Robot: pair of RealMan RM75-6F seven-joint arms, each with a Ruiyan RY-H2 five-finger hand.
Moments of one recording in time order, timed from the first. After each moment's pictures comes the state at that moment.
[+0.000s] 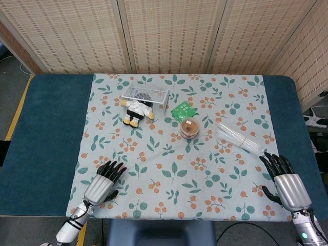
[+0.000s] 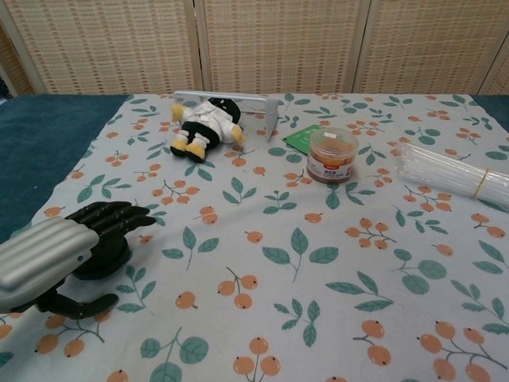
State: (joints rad) left arm -0.33 -1.72 0.04 -1.20 1.65 1.18 0.23; right arm 0.08 -1.10 -0.02 -1.67 -1.60 1.42 -0.12
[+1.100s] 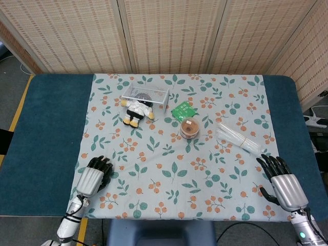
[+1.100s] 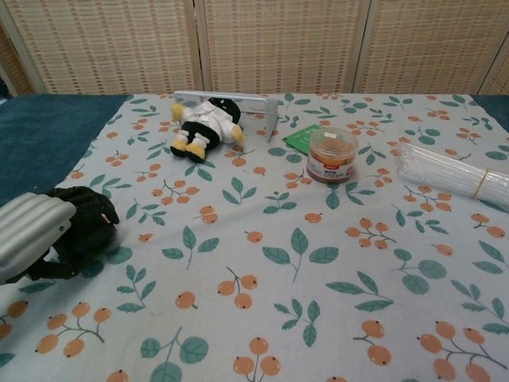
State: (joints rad) left arm -0.31 -1.84 -0.01 -0.98 1.60 1.35 0.19; right arm 0.10 -1.09 -0.03 -1.68 -1.60 1.39 -0.13
